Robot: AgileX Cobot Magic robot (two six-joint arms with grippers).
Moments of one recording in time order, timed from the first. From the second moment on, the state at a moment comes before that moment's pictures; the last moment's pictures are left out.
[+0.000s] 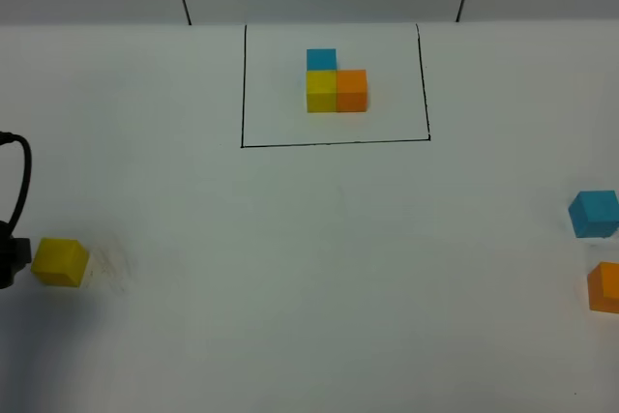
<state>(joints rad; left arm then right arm) 0.02 1.06 -0.53 0.06 0.54 -0.14 -0.06 -0.01 -0.50 -0.05 1.07 -0.03</state>
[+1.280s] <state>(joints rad) 0.01 1.63 -0.53 0.01 0.04 -0.04 -0.06 -0.01 -0.50 -0.05 1.07 -0.03</state>
